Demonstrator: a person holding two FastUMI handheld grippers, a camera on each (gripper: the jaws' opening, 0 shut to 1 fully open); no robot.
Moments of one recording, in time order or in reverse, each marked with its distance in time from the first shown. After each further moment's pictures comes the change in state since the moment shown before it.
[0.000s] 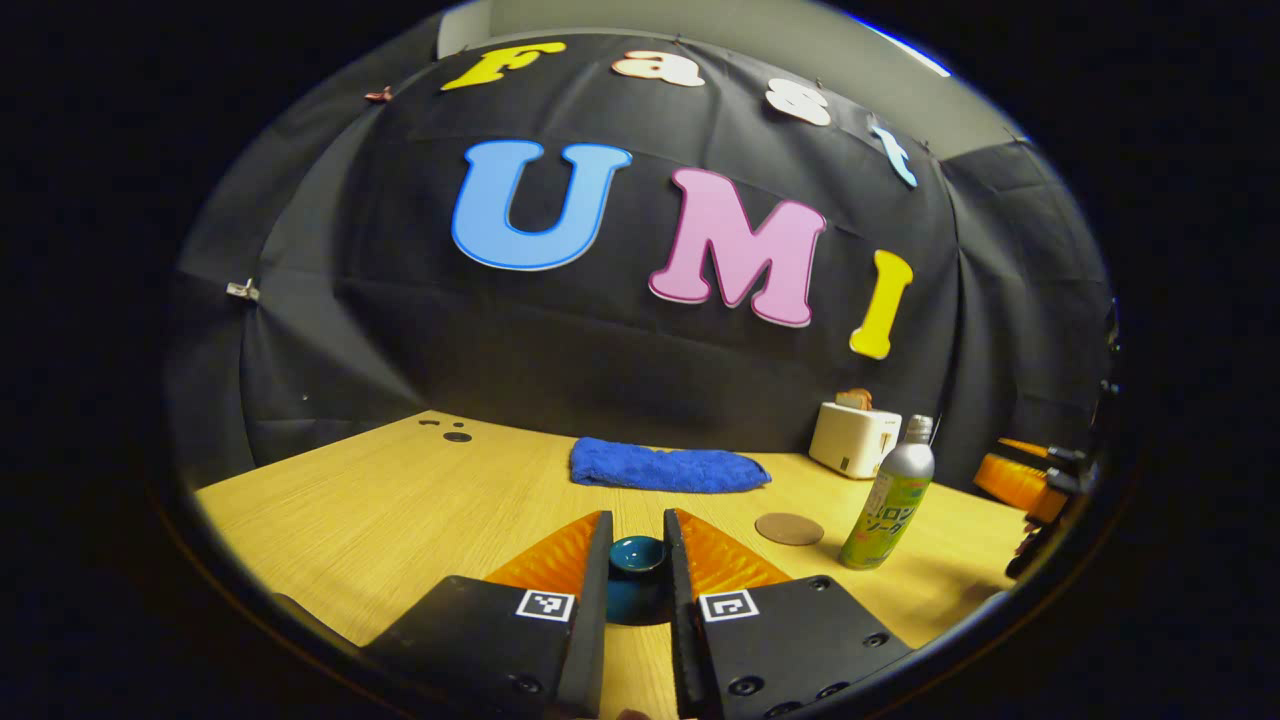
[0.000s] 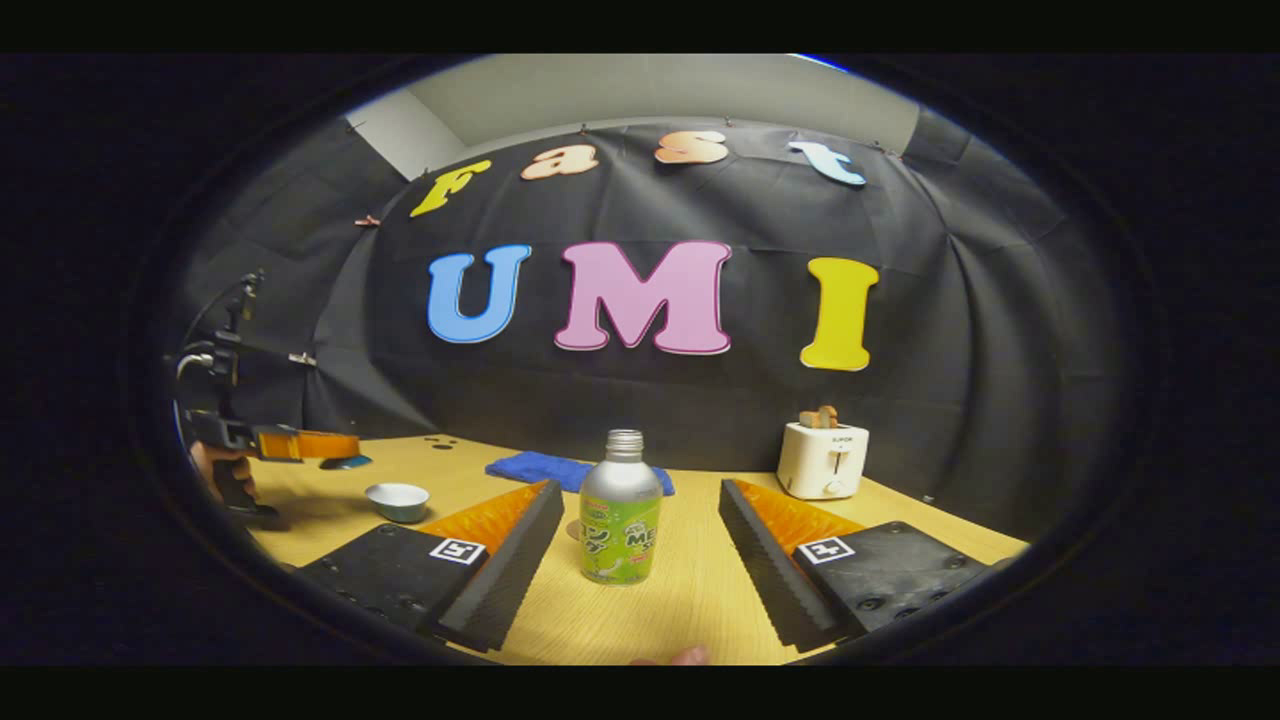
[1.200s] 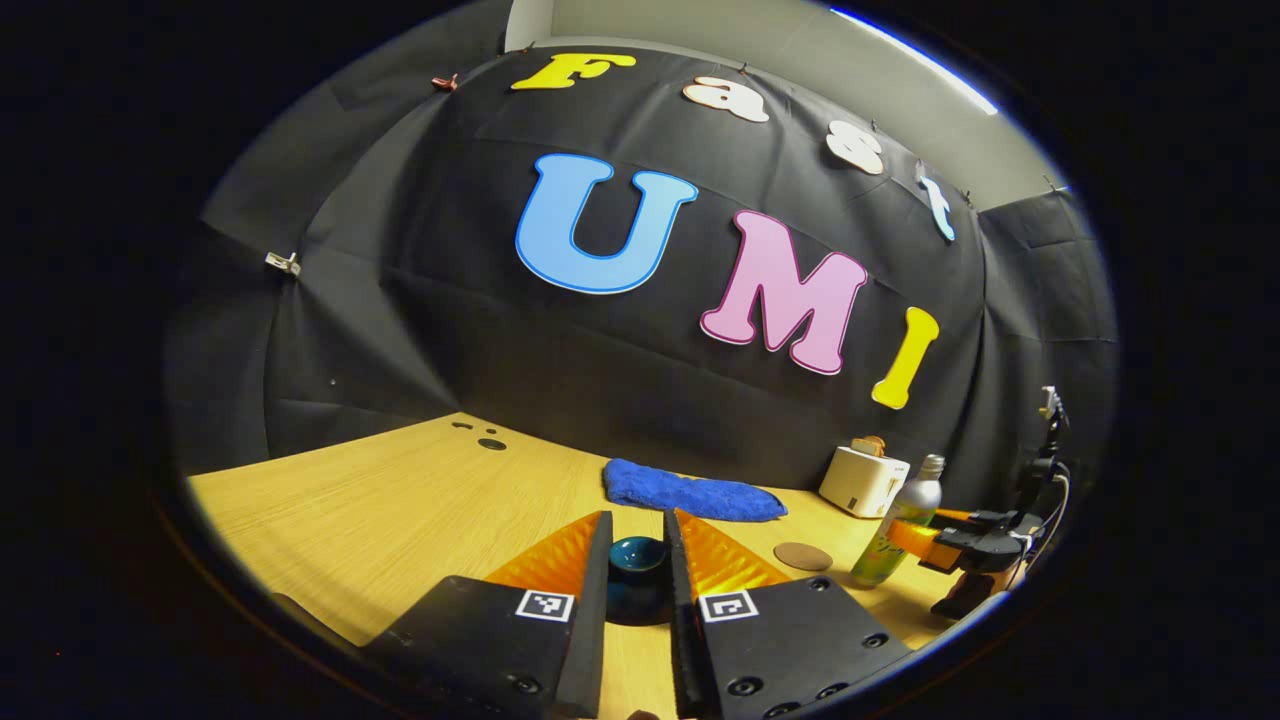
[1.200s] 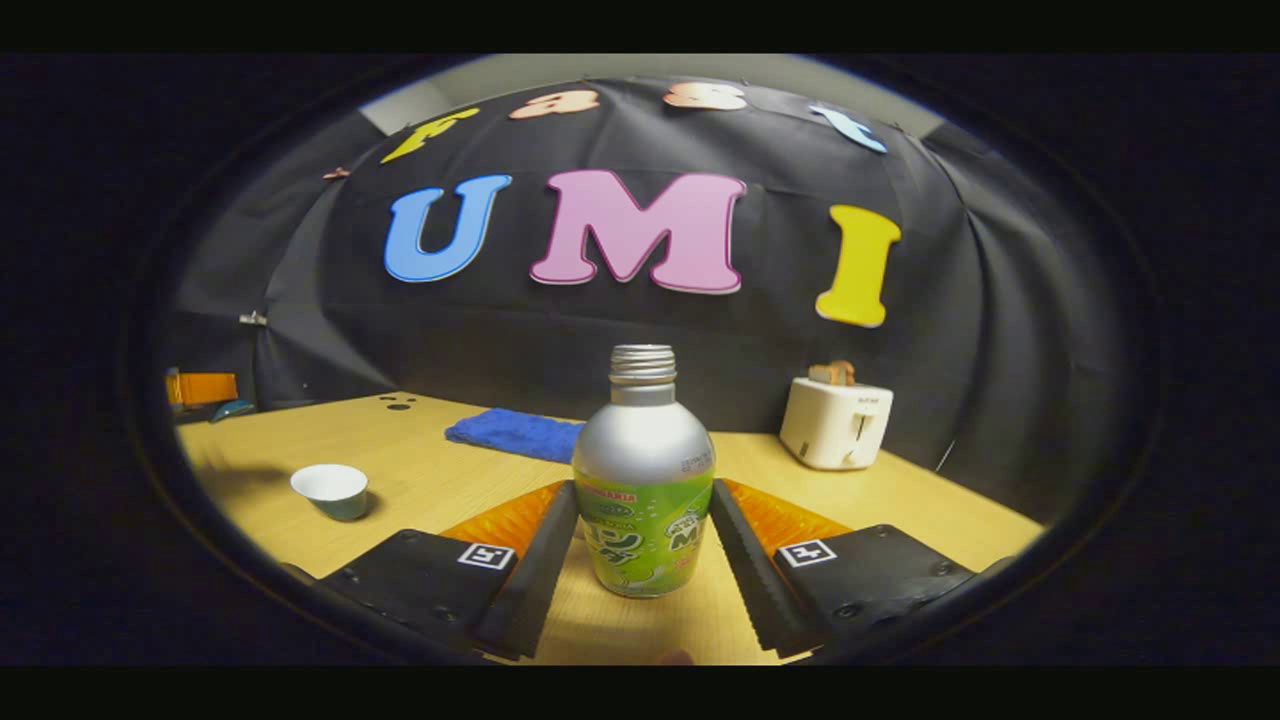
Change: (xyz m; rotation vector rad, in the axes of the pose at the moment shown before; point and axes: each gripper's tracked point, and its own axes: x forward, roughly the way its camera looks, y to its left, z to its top) left arm -0.017 0.054 0.018 -0.092 -0.044 0.050; right arm 0.072 0.017 -0.027 -0.118 0.102 -0.109
